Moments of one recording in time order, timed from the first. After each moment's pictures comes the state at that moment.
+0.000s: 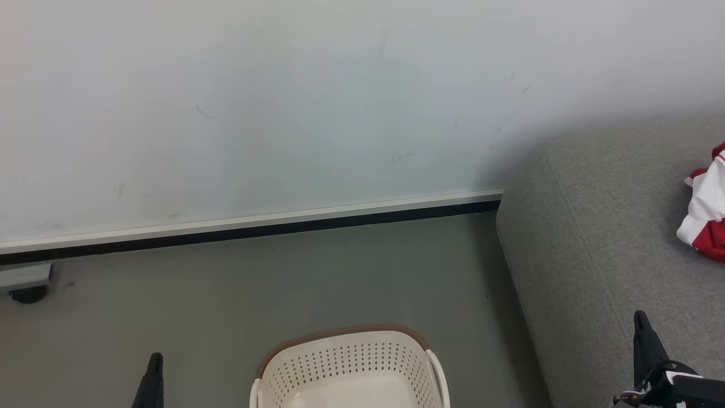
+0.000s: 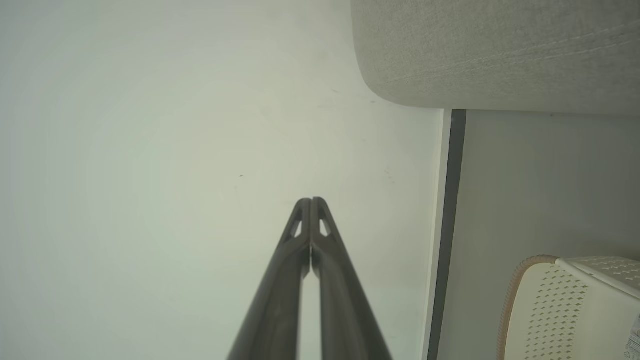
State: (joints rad) left arm -0.07 0.05 0.09 0.17 -1.58 -0.07 0.11; right arm -0.03 -0.26 0.13 0.13 1.80 0.13 -0.12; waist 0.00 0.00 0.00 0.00
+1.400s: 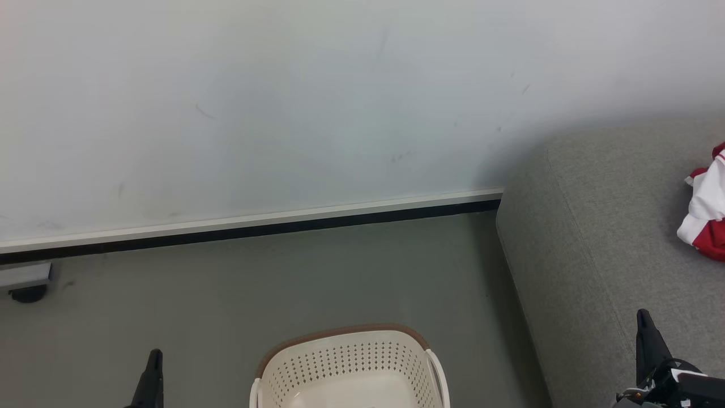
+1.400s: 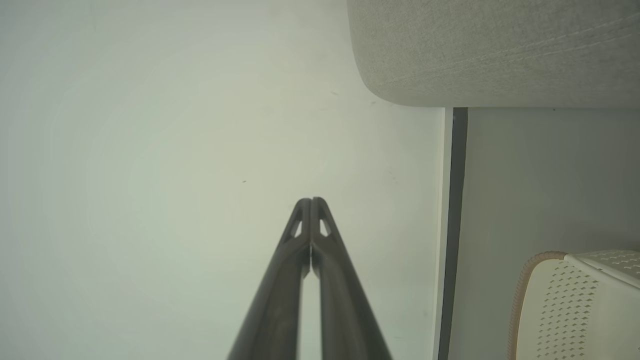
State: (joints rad) left arm -0.08 0.05 0.09 0.17 -1.62 -0.08 0.12; right arm -0.03 -0.29 0.16 0.12 1.87 0.13 -0.15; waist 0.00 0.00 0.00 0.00
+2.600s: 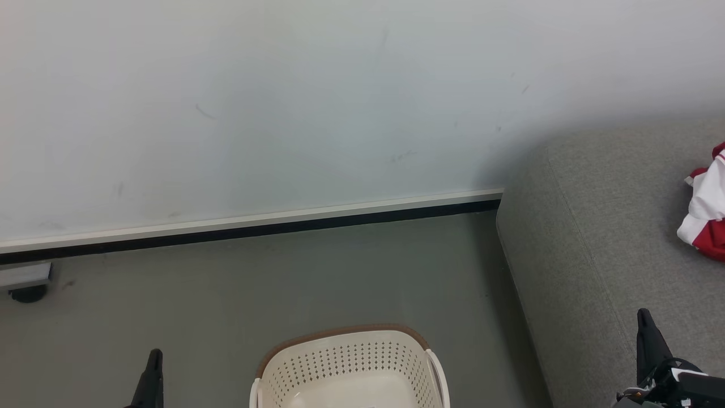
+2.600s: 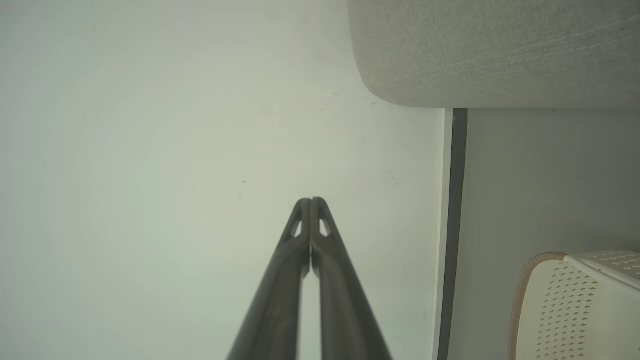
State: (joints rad) left arm -0.08 0.05 0.09 0.17 -1.62 -0.08 0.12; right arm -0.03 -0.30 0.18 0.12 1.88 0.13 -0.17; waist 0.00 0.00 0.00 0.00
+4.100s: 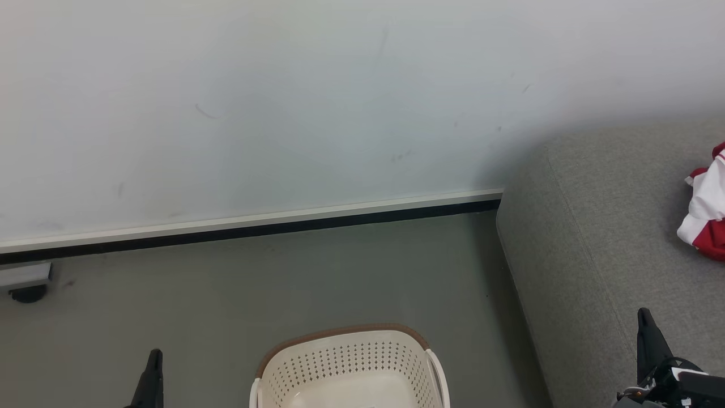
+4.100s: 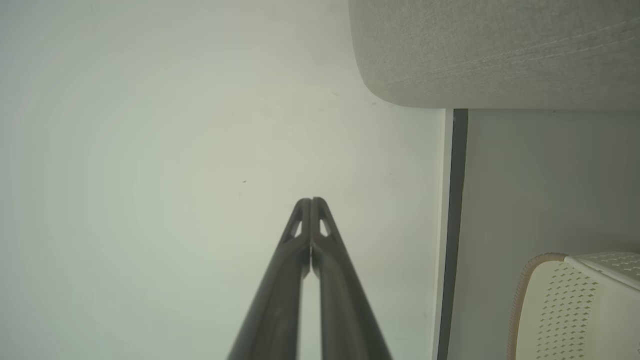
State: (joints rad) left arm -0.08 0.05 0.09 0.16 -1.62 -0.08 0.12; right arm -0.03 -0.31 0.19 0.12 1.89 0.13 -0.18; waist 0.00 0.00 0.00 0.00
